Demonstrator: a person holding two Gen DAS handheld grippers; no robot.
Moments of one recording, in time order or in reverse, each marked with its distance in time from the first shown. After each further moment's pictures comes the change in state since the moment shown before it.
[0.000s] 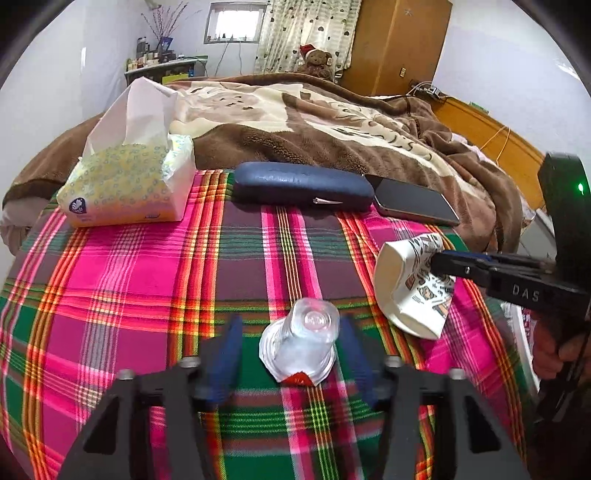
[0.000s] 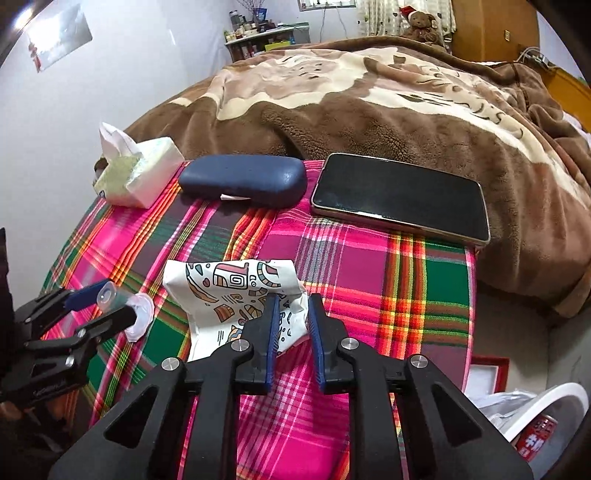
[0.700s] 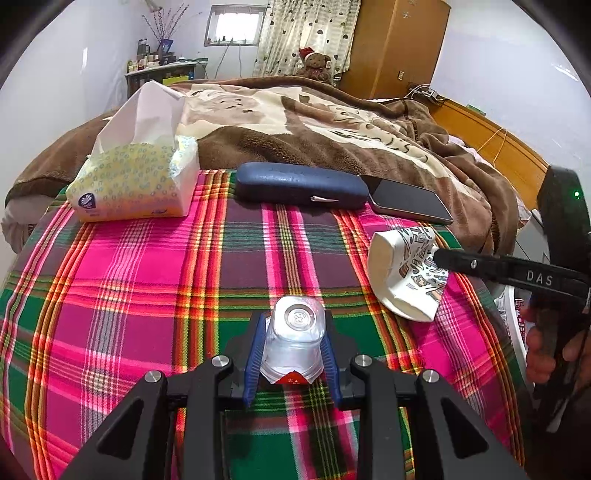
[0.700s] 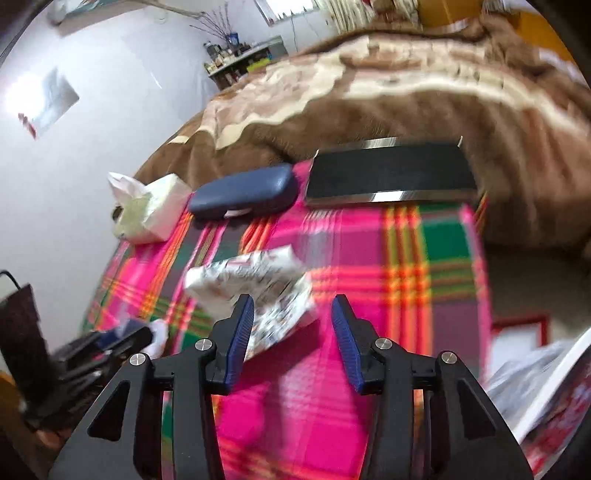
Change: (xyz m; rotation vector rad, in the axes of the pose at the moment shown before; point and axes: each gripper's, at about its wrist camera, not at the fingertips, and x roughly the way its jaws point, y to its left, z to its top) left arm -0.014 0.001 -0.010 0.002 -0.013 -0.003; right arm -0.003 -0.017 -0.016 0.230 -0.039 0.145
